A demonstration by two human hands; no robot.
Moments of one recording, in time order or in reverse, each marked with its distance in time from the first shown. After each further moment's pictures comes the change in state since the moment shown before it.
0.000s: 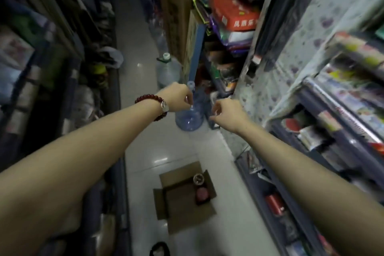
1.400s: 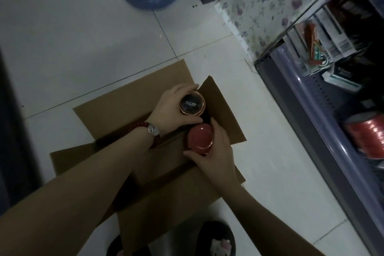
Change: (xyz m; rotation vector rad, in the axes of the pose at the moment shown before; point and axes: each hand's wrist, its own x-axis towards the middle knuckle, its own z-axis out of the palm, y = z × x) left_hand 0.180 -0.151 0.733 -0.559 -0.091 0.104; right_hand 0.009 0.332 0.678 0.504 -0.012 0.436
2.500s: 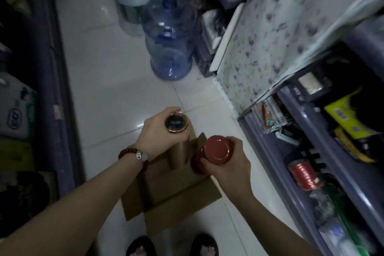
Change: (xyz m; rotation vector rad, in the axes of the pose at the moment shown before) left_hand -0.102 0.179 -0.195 -0.212 0.312 -0.237; right_hand -0.096 -0.197 -0.175 0.097 0.151 -0.091
